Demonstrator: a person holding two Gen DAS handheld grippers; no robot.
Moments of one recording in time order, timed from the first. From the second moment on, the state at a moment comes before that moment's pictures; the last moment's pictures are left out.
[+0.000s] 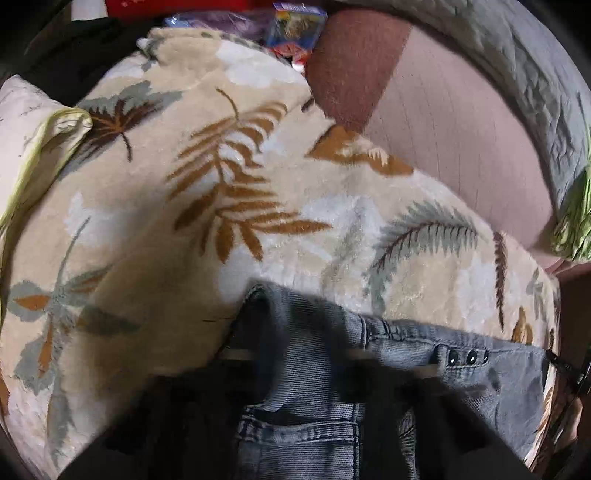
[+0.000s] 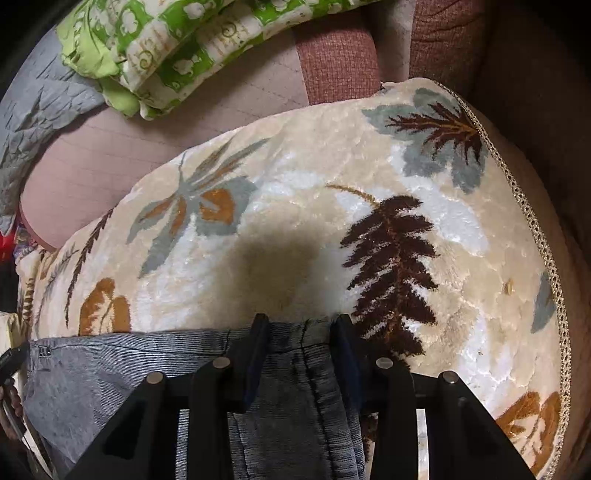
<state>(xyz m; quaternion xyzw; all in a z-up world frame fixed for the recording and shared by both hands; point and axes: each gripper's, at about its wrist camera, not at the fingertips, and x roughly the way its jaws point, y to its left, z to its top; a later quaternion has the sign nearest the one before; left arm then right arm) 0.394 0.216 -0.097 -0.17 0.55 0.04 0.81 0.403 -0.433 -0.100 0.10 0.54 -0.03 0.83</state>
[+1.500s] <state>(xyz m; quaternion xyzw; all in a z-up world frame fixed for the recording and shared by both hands) 0.085 0.166 -0.021 -0.09 0.45 0.02 0.89 0.081 -0.456 -0.078 0.29 0.49 -0.05 0.83</state>
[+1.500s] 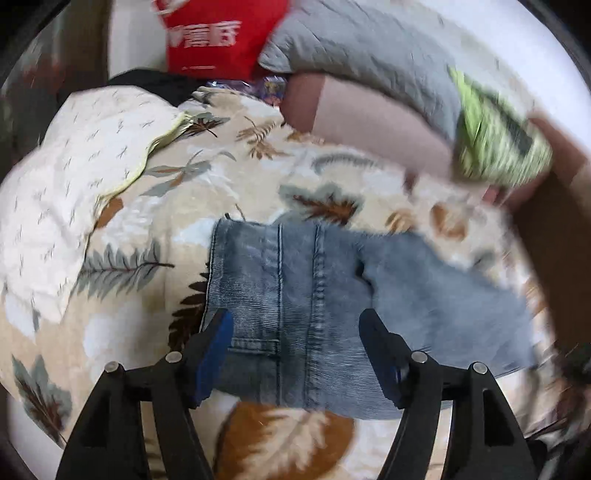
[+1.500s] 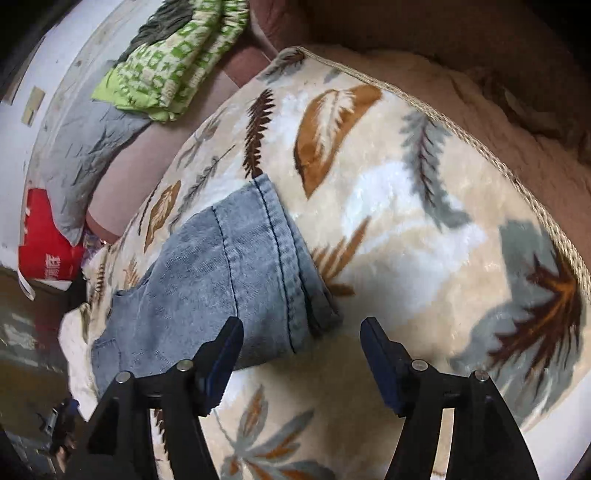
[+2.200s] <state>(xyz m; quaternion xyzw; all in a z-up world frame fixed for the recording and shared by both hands) 0.093 0.158 -0.094 -0.03 0.48 0.07 0.87 0.233 -0.411 -0.092 0.05 0.53 -0.10 0.84</state>
